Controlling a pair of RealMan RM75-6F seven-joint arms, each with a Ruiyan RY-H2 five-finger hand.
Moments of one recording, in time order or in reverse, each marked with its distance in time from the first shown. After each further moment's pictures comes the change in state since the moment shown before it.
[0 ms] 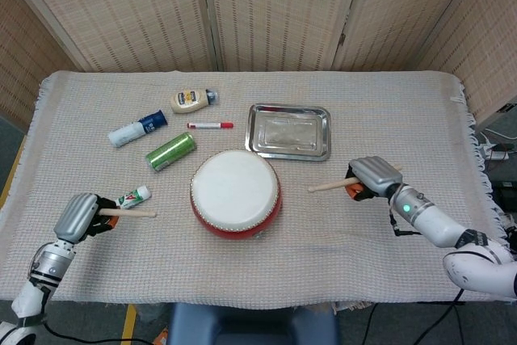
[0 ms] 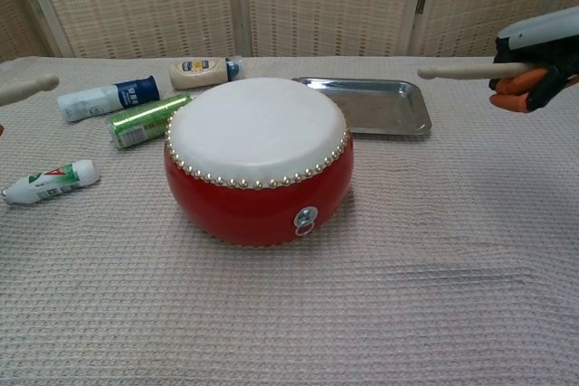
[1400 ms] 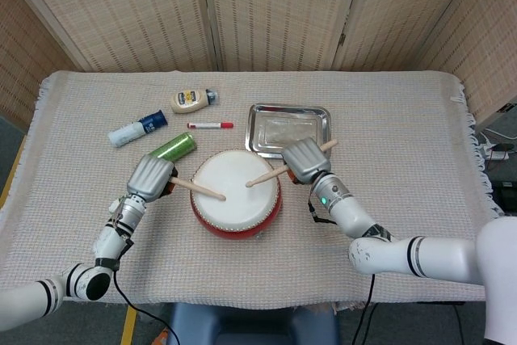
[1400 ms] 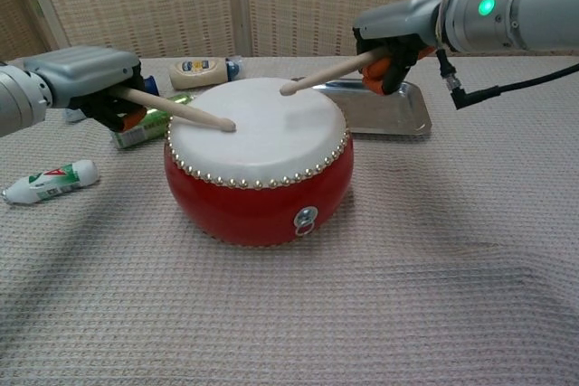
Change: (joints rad) left arm -0.351 -0.178 -0.128 -0.044 -0.401 -0.252 0.818; right arm 0.386 -0.297 -0.080 -0.032 0.708 0.353 -0.834
